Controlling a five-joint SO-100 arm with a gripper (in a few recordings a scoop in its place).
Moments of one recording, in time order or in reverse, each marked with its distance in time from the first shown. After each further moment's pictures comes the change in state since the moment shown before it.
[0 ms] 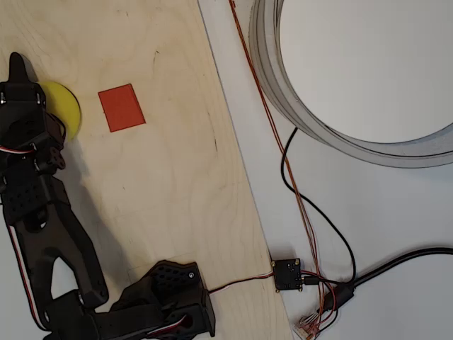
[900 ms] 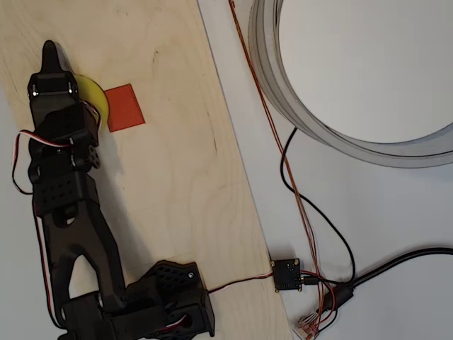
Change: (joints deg) arm 9.2 4.4 5.4 -2.3 -16.5
